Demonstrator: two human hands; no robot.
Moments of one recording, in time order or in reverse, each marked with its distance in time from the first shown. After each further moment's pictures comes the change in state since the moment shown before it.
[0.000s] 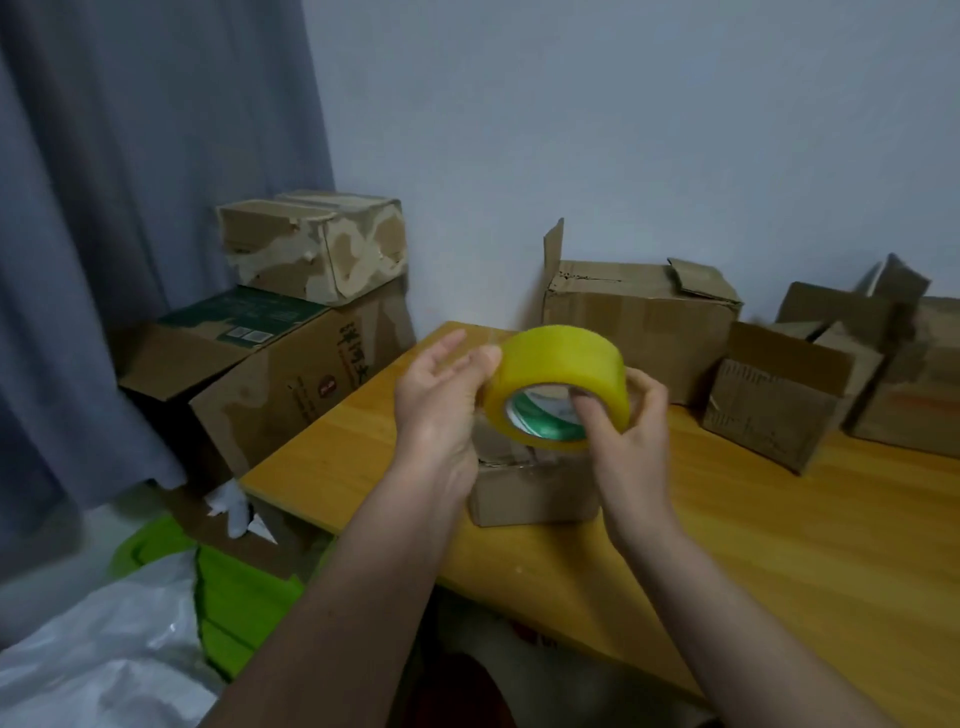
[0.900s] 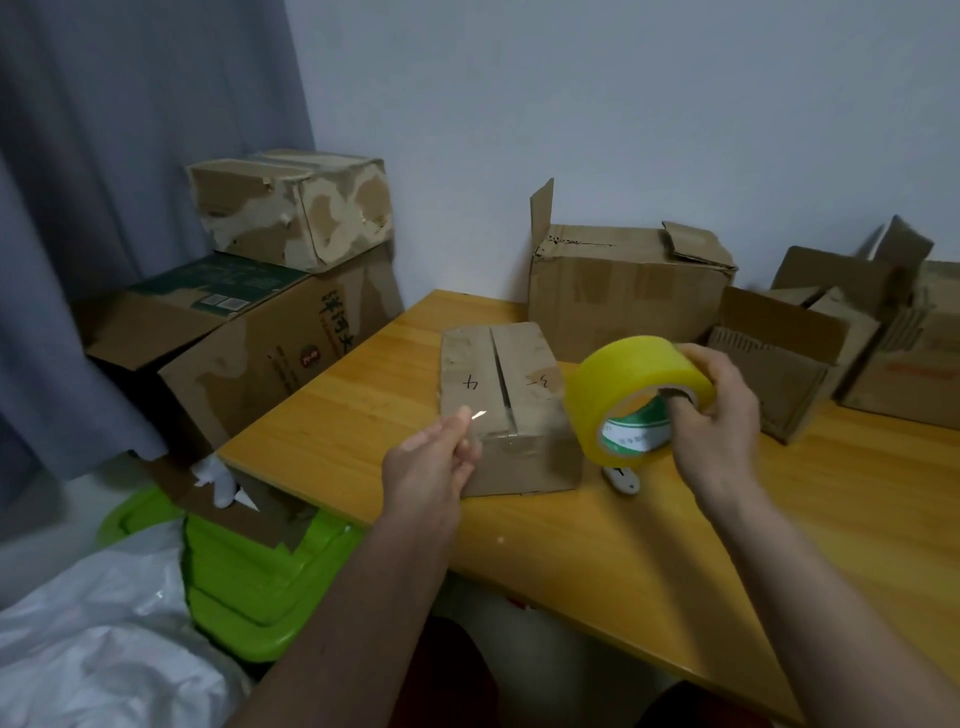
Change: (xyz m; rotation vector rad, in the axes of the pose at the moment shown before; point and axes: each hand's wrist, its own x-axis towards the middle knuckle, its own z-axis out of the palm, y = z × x) left_hand -0.012 -0.069 -0.032 0.002 0.181 -0.311; right_hand 0.040 0.034 -0.082 -0.449 0.055 -0.146
